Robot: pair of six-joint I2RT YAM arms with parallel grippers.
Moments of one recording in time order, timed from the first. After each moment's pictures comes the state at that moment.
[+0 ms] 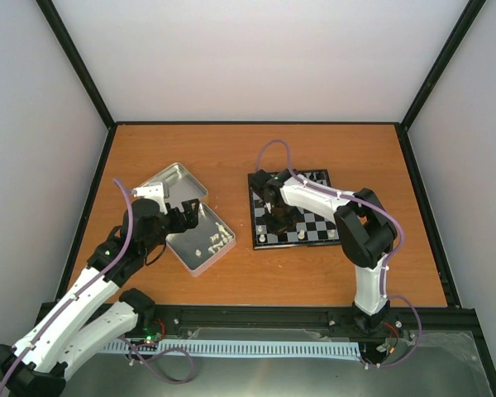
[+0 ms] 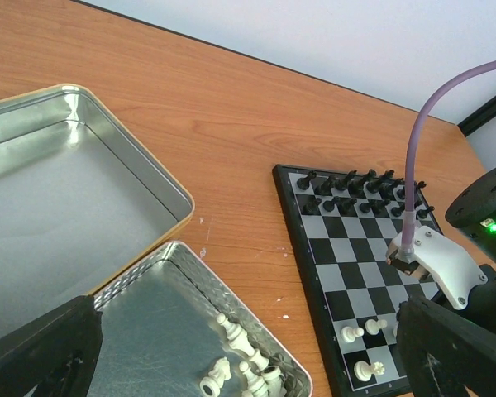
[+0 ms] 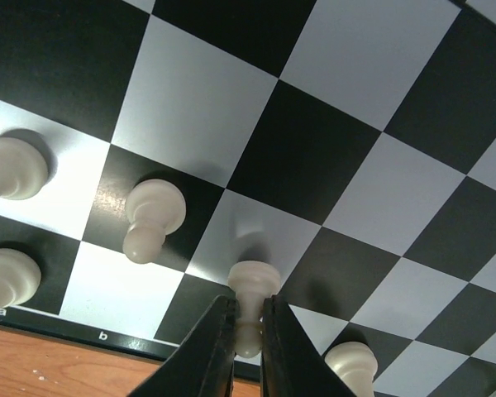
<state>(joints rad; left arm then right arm) -0.53 0.68 0.67 -0.46 -0.17 -0.56 0.72 1.94 1.42 -1.08 0.10 0.22</state>
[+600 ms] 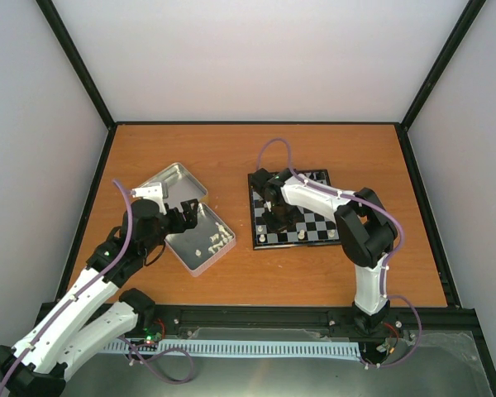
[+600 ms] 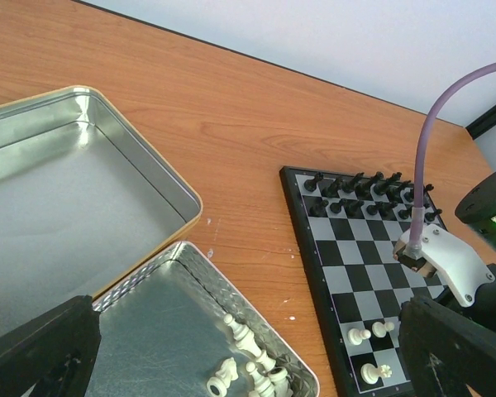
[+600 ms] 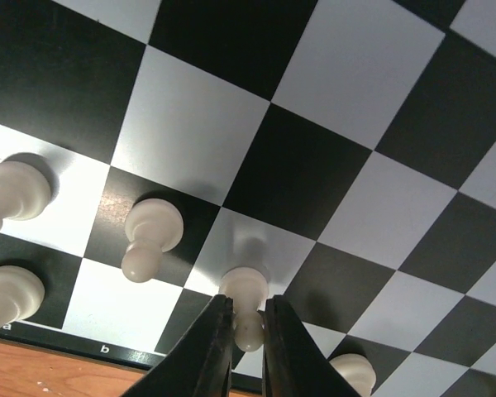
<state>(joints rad) -0.53 0.67 0.67 -0.47 -0.19 -0.56 0.71 1.95 1.42 -1.06 0.09 0.23</state>
